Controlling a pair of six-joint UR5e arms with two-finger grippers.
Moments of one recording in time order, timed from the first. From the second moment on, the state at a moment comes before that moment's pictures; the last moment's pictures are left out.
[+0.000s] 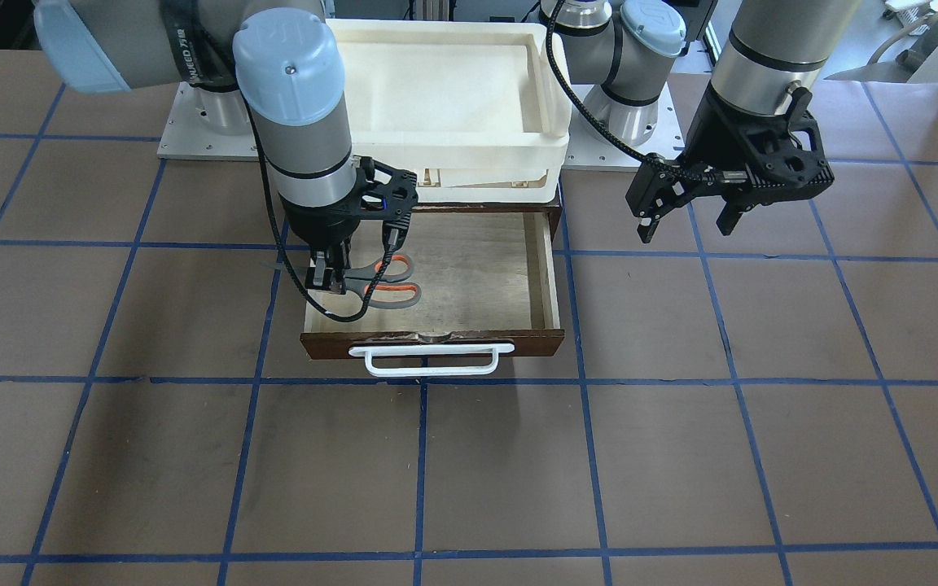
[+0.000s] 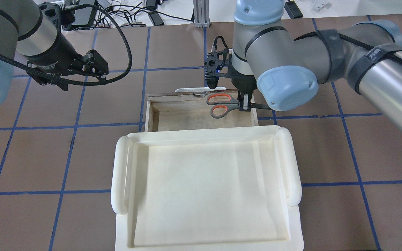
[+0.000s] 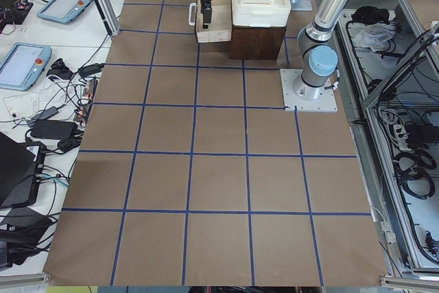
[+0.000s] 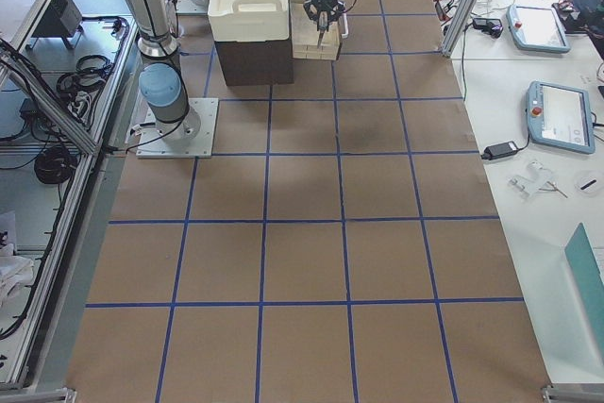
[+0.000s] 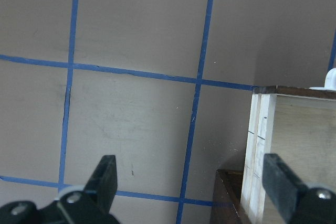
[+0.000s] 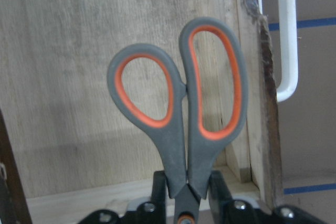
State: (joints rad) left arm -1.50 -1.51 -1.69 -1.39 1.57 -0.07; right arm 1.86 -1.39 1.68 -1.87 -1.59 -1.18
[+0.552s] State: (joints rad) left arm -1.50 -1.51 -1.71 -1.39 1.58 -0.07; right arm 1.99 -1.33 1.67 -1.97 -1.58 -1.07
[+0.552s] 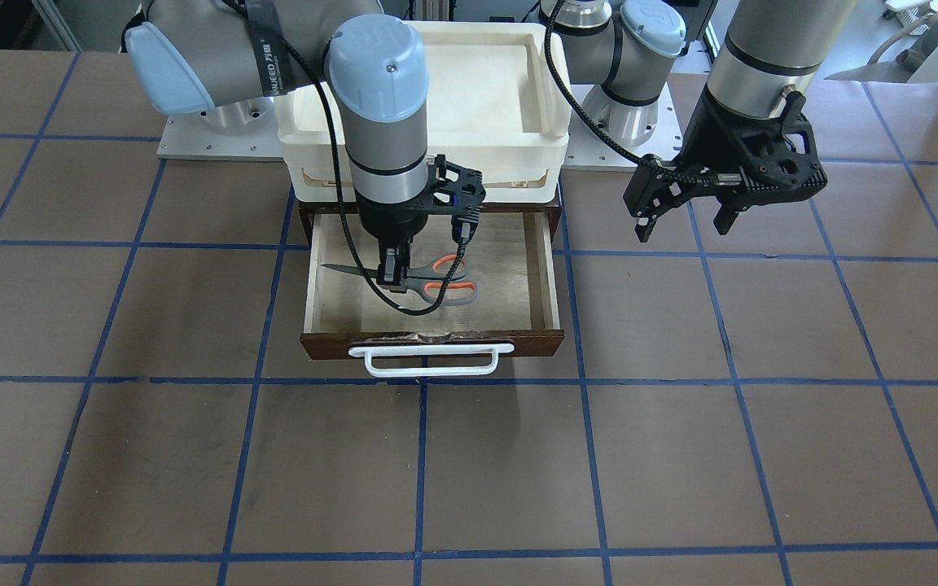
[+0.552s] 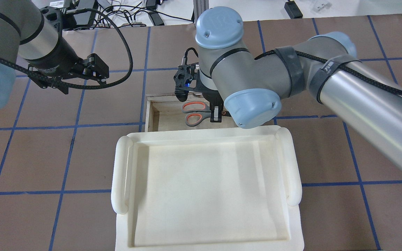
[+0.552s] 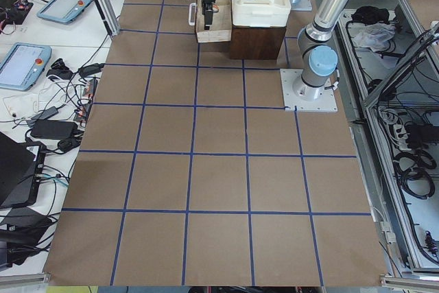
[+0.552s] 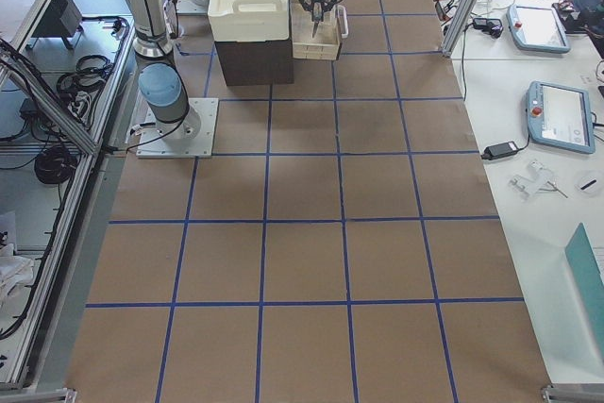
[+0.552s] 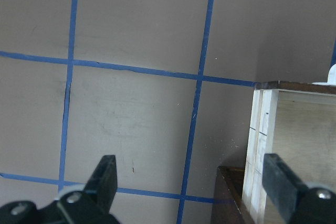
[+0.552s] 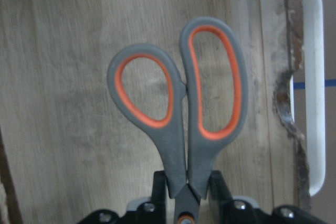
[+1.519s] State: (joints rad) left arm -1.50 -1.51 -1.71 -1.38 1.58 -0.06; right arm 2.04 -1.29 1.67 -1.99 -1.59 -1.01
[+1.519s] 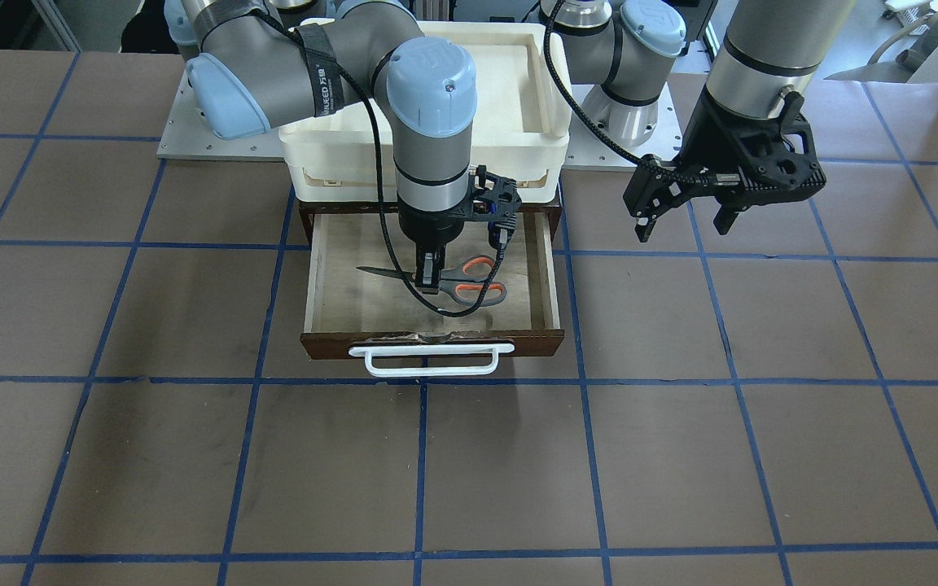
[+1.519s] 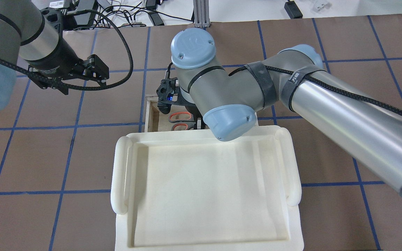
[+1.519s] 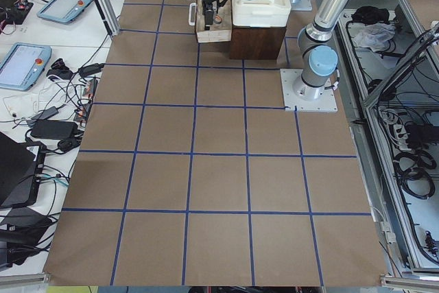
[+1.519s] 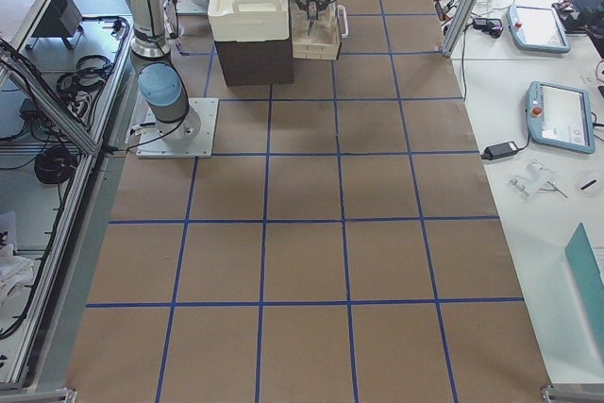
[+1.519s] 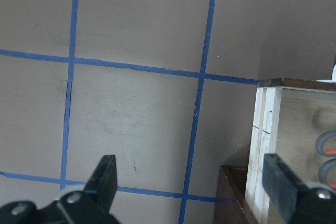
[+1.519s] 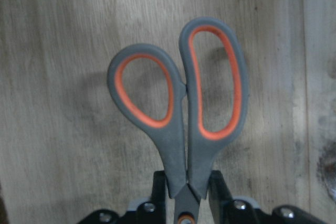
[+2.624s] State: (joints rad) left arm -1.51 -1.58 -1.61 -1.39 1.58 -0.07; right arm 2.02 -1.34 1.66 -2.00 -1.62 -0.88
